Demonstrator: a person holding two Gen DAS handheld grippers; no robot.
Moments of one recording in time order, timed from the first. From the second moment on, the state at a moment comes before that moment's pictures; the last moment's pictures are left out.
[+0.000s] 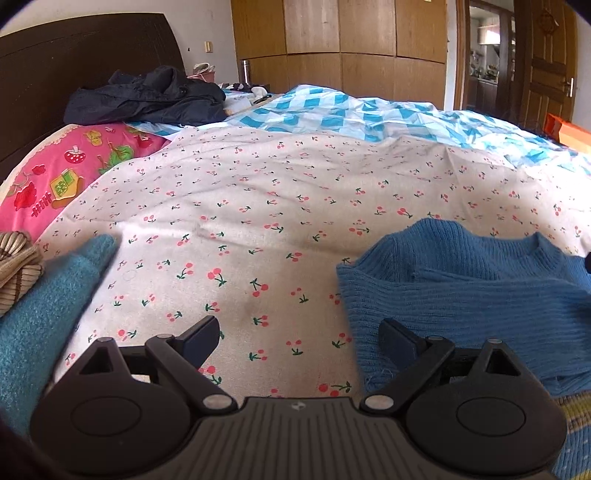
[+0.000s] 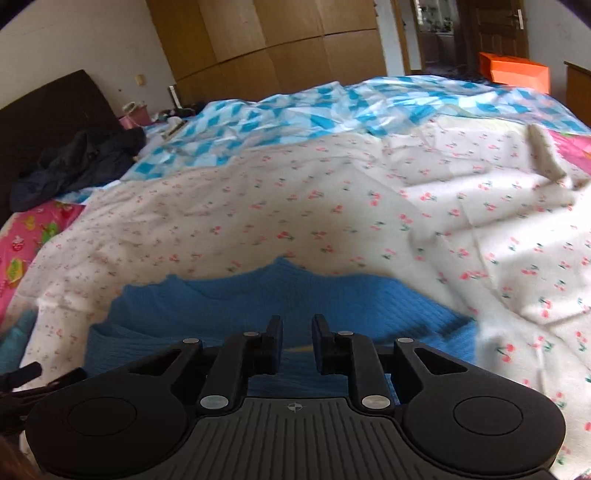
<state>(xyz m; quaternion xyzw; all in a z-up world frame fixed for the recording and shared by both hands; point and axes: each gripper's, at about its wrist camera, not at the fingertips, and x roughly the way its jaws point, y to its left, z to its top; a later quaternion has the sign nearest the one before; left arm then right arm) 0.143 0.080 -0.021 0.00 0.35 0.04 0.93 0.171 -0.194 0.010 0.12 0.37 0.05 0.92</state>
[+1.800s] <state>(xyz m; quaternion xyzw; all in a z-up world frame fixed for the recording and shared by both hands) 0.119 0.089 -0.021 0.01 0.29 0.03 0.96 0.197 -0.185 0.023 0.14 0.37 0.12 0.91</state>
